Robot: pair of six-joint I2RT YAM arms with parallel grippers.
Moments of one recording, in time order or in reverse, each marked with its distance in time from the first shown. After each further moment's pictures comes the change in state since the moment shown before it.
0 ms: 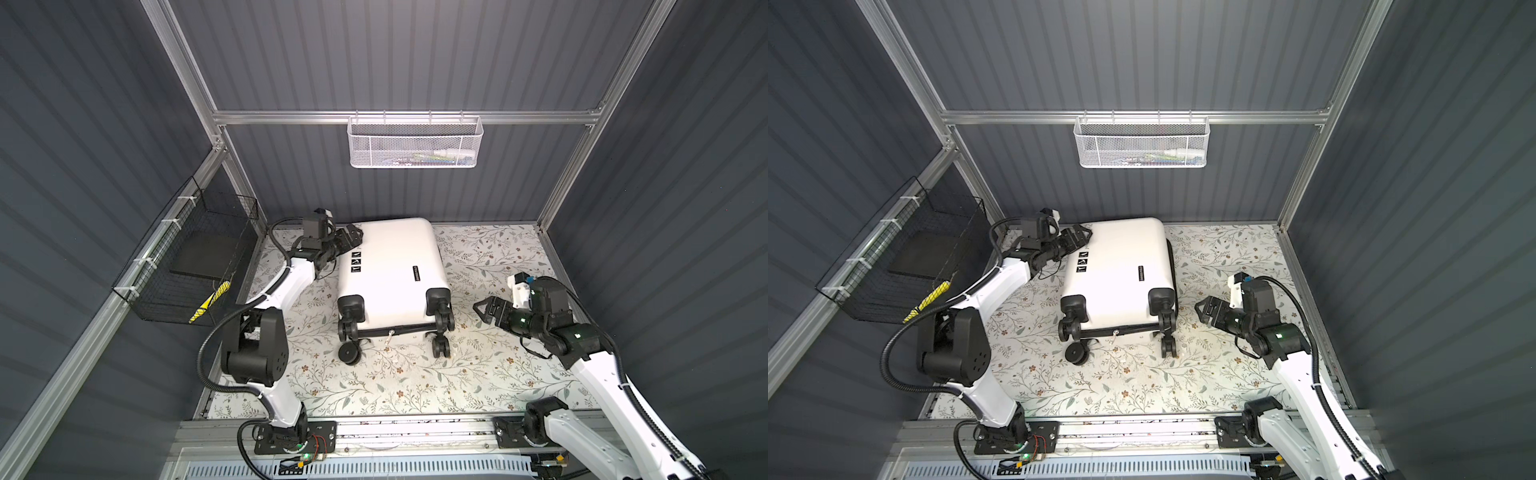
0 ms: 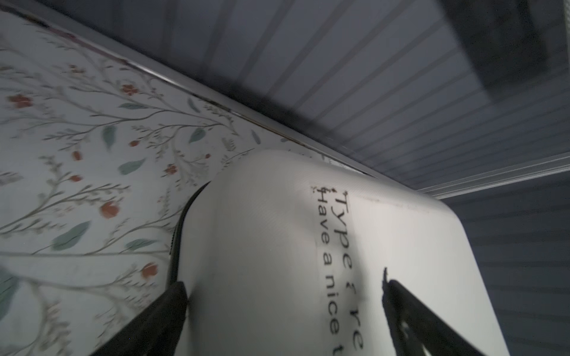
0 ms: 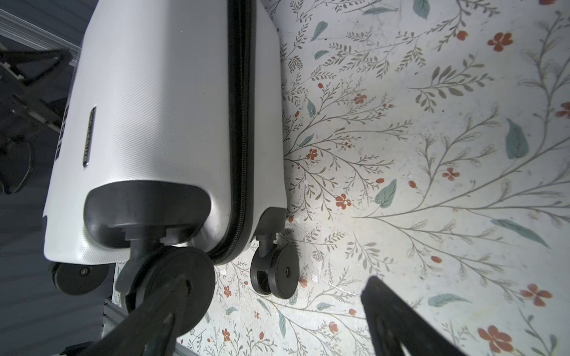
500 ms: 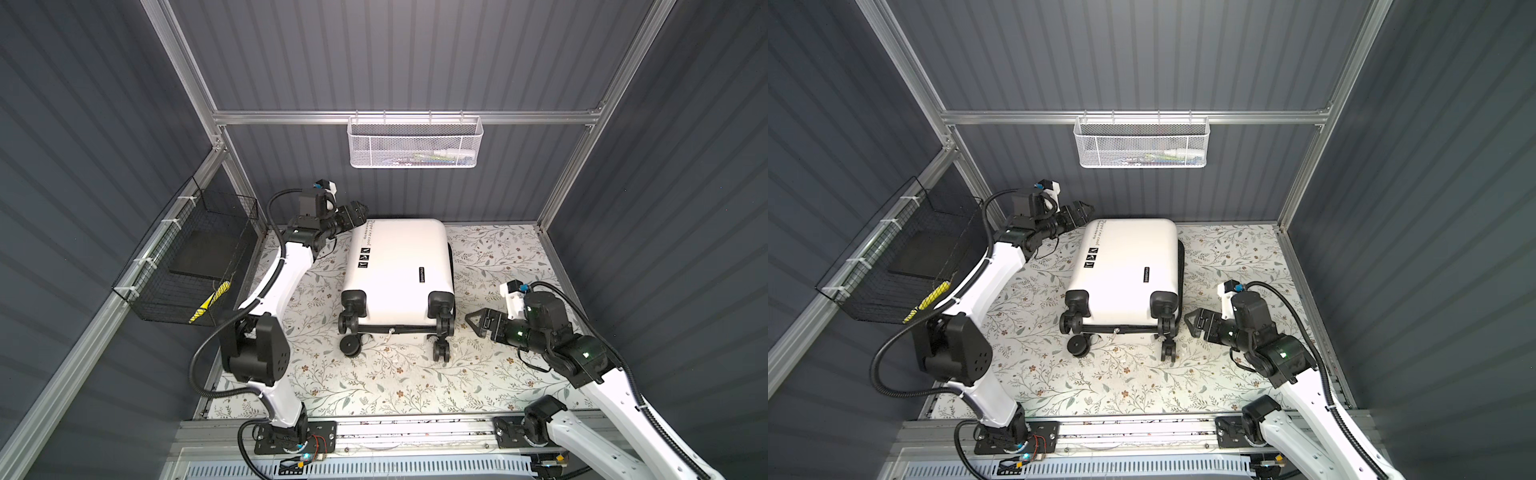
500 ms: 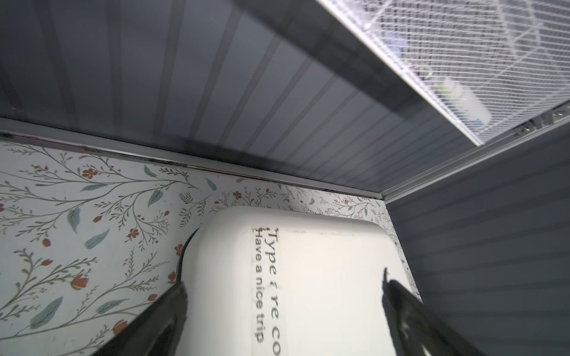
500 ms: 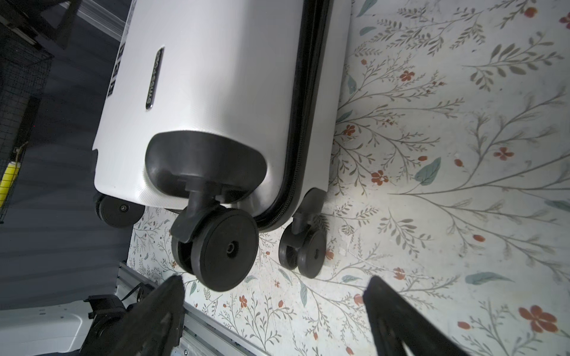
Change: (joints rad) left arm -0.012 -0.115 0.158 -0.167 0.032 0.107; right arm 0.262 -0.100 0.009 -0.050 0.122 0.100
